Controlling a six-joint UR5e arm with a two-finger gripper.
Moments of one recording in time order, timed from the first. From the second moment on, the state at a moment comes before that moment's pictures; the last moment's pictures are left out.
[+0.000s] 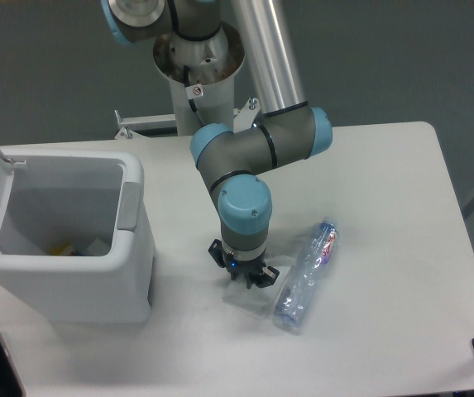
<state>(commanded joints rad) 2.35 -2.07 -1.72 -0.87 1.56 0.86</state>
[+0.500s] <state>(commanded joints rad) 2.35 -1.91 -1.72 -0.89 1.50 0.81</state>
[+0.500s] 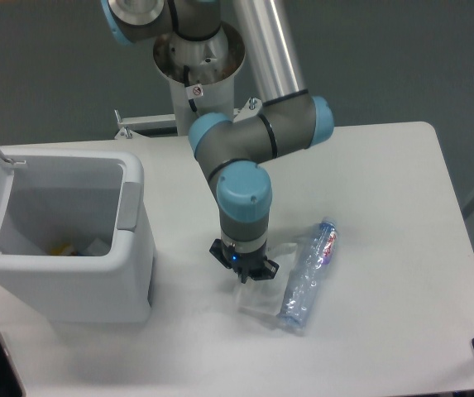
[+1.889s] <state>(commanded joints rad) 2.12 -1.64 -1.59 -0.89 1.19 0.05</state>
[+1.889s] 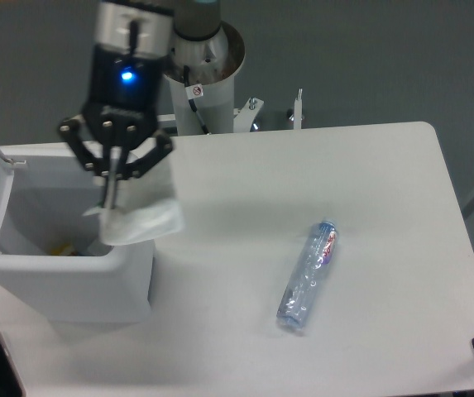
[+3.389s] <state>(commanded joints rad) 2.37 -1.59 -1.61 -0.75 1.21 0.09</state>
